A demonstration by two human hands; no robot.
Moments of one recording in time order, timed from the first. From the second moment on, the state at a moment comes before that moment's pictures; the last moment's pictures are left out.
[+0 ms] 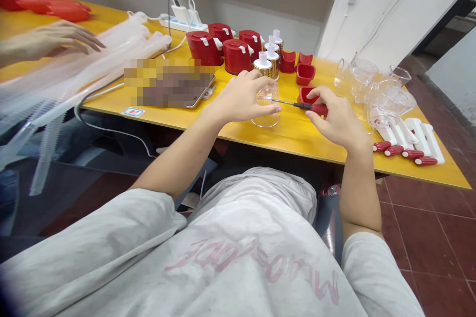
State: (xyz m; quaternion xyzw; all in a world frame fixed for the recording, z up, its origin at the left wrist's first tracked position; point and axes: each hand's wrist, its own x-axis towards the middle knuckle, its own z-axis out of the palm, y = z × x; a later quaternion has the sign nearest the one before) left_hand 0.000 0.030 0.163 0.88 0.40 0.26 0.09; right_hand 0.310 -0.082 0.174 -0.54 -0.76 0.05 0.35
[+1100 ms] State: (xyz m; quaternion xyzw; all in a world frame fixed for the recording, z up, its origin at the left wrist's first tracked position) left_hand 0.001 0.029 0.164 0.88 0.40 0.25 0.09; right_hand 0.312 -0.076 0.170 -0.52 -0.78 0.04 0.34
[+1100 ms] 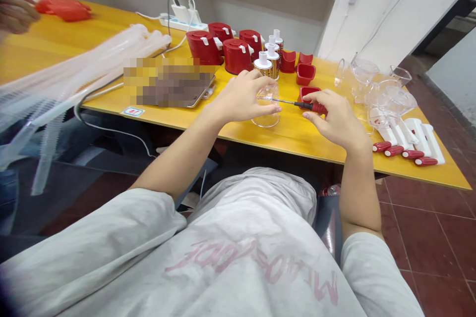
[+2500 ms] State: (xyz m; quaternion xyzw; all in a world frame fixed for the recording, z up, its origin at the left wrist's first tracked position) left_hand 0.001 0.033 0.160 0.88 0.39 0.26 0.09; right_hand 0.316 -0.077 0.170 -0.47 -0.81 0.05 0.34
